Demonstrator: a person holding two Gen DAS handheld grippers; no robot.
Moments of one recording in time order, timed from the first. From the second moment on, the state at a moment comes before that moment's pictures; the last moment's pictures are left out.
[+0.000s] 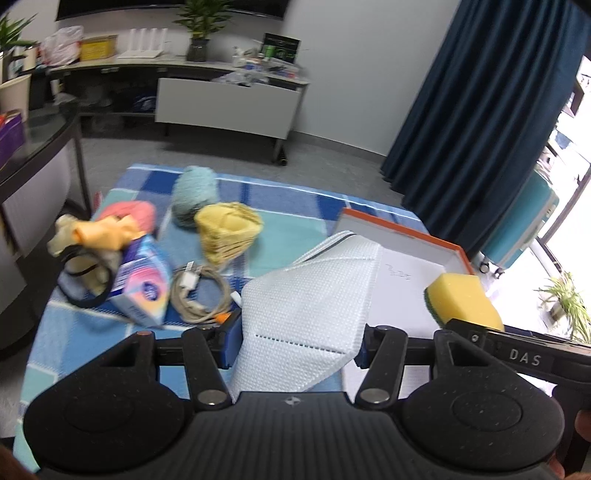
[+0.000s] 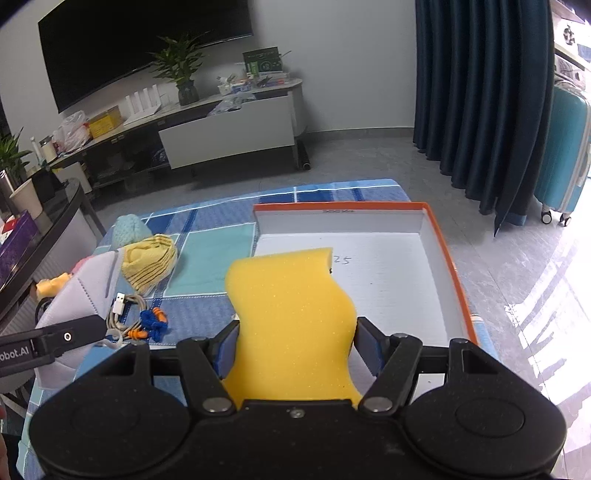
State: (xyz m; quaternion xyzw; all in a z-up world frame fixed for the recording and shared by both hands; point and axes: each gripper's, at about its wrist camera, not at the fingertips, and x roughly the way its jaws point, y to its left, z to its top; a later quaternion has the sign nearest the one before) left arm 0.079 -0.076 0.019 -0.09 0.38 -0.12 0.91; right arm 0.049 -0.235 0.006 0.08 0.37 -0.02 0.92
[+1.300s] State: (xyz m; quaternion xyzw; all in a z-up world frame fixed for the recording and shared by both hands) left arm 0.131 -0.183 0.007 -0.06 0.40 -0.19 0.90; right arm 0.099 -0.324 0.006 0.11 0.37 -0.08 0.92
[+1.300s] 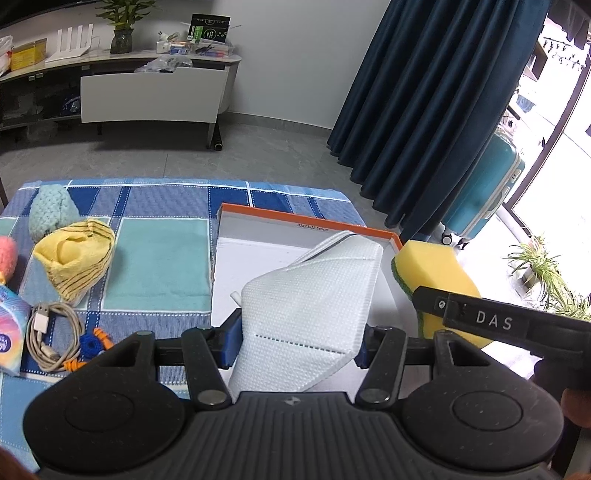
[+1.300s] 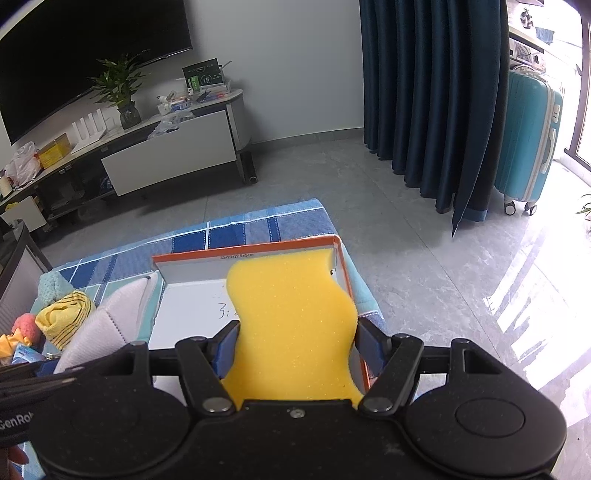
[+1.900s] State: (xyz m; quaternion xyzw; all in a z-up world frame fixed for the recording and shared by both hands) left arm 0.150 -0.201 -0.003 -0.05 0.41 -0.20 0.89; right arm 0.138 -0.331 -0.005 0.10 0.38 -0.08 0.91
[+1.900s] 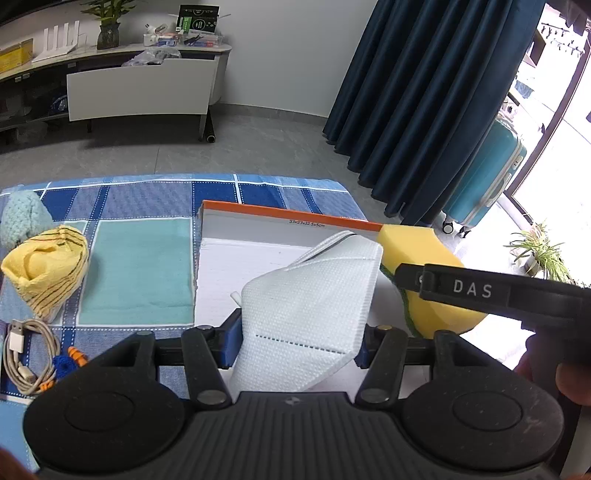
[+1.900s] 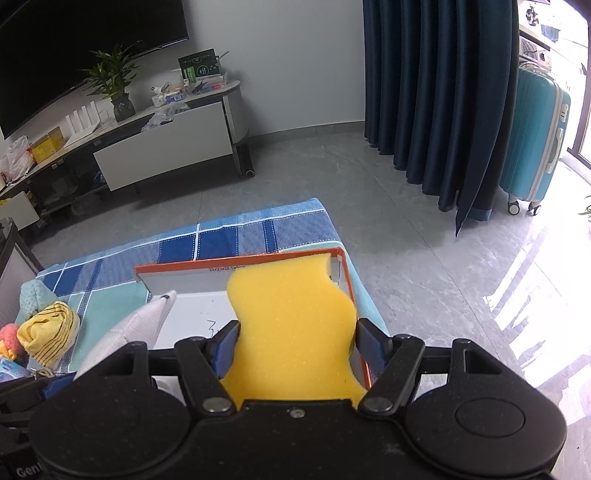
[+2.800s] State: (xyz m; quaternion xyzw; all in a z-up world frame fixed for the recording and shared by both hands) left arm 0.168 -0.222 -0.011 -0.06 0.42 -0.23 0.88; right arm 0.131 -0.348 0.019 0.12 0.34 -0.09 0.93
